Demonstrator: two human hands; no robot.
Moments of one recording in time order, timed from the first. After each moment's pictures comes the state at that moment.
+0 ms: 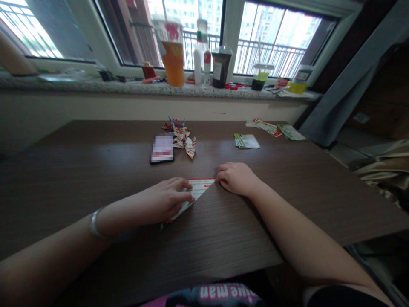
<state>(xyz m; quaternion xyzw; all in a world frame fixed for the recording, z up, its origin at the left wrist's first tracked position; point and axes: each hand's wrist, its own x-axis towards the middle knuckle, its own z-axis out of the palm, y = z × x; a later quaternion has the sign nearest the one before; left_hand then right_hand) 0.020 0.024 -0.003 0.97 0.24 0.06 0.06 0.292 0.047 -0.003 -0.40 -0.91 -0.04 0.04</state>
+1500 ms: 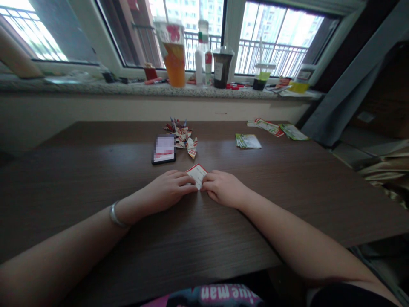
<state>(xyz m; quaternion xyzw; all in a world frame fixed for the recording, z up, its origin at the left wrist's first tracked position) 0.019 0.049 -0.013 0.97 0.20 0.08 -0.07 0.259 0.036 -0.016 -0.29 -0.95 0.00 0.14</state>
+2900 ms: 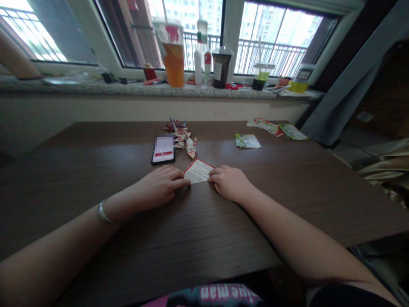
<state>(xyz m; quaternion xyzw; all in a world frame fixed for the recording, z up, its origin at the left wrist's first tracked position) 0.002 0.051 -0.002 0.96 0.26 0.05 -0.07 0.265 0.035 -0.009 -0.42 -0.90 -0.06 0.07</state>
